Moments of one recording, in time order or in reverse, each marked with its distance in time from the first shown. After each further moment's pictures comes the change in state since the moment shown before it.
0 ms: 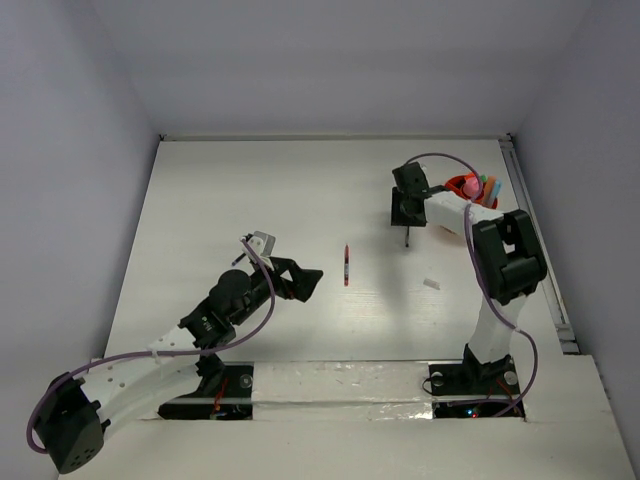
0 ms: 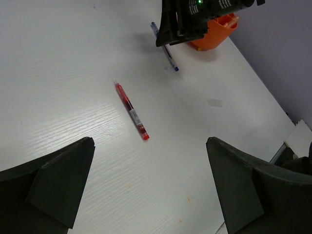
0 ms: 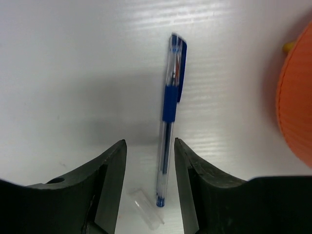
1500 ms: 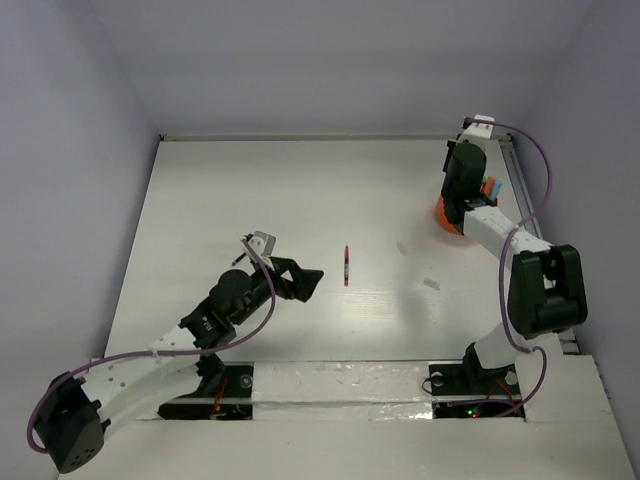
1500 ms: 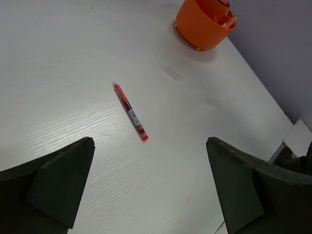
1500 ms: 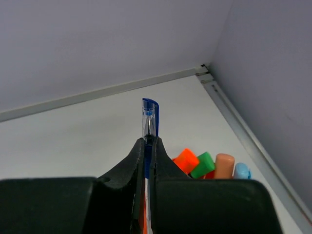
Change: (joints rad) left arm 0.000 0.006 0.000 0.007 0.005 0.000; right arm -0.161 -0.301 -0.185 0.820 0.279 -0.330
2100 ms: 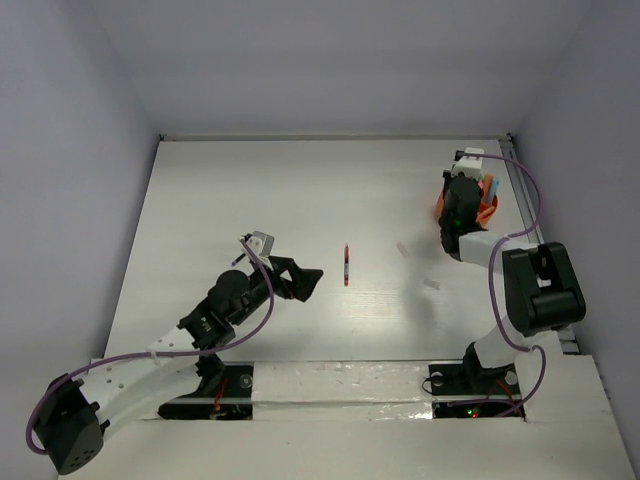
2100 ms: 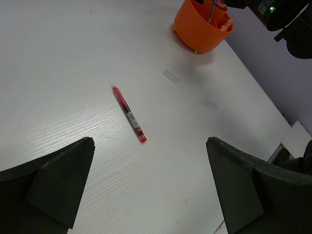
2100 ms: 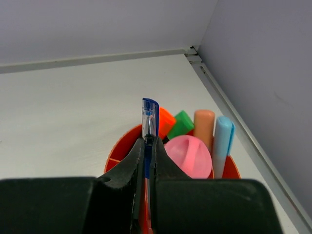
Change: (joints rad) left arm 0.000 -0.018 0.000 0.000 0.000 -0.001; right arm -0.010 0.039 -0.286 0.349 0.019 -0.154
